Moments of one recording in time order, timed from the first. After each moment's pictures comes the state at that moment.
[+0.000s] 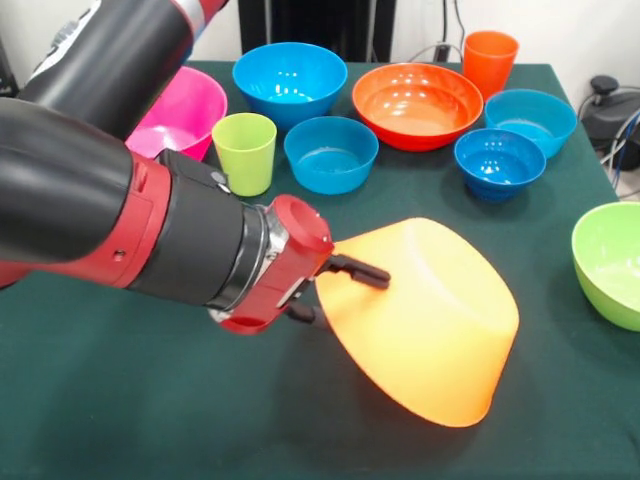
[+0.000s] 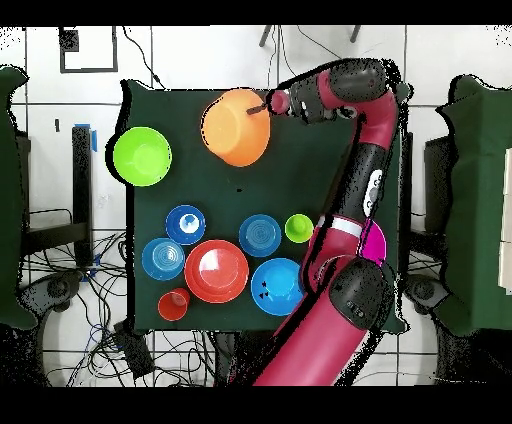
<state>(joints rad) -0.72 0.22 1.58 0.34 -0.81 1.84 1.23</state>
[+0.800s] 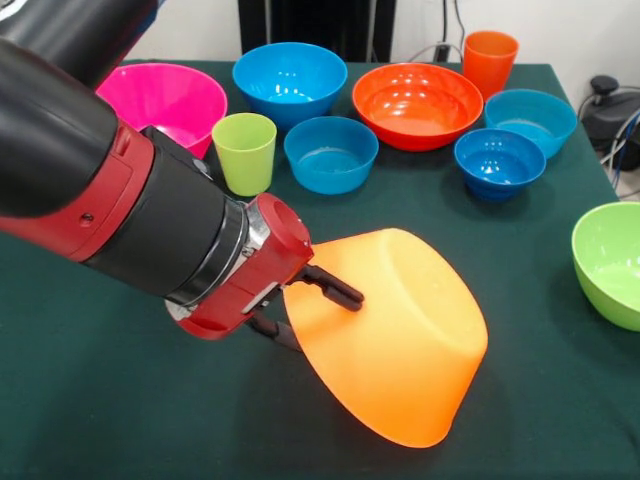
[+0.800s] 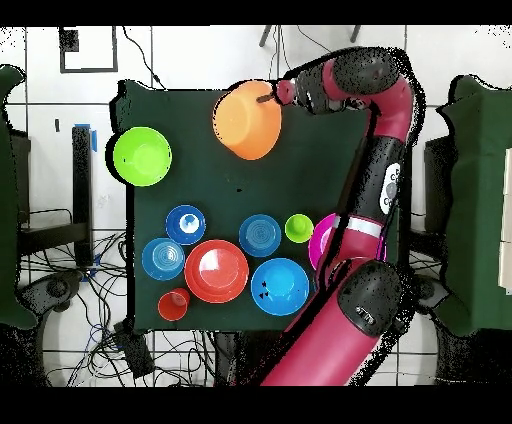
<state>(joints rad) -0.74 0.13 1.49 0.41 -0.80 1.71 1.23</state>
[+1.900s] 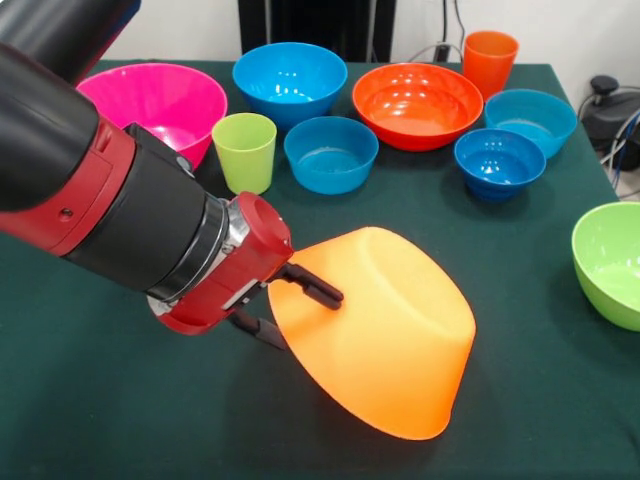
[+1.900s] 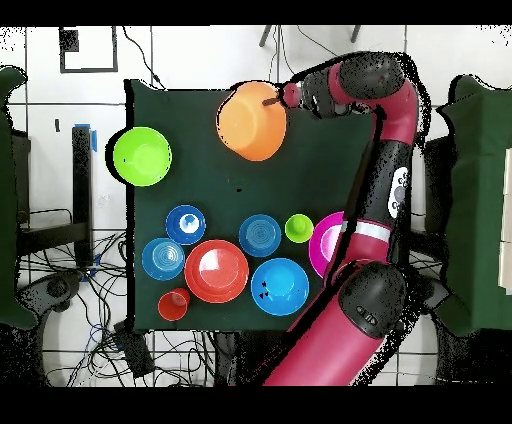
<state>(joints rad) -0.74 0.12 1.39 0.43 -0.71 1.67 1.23</state>
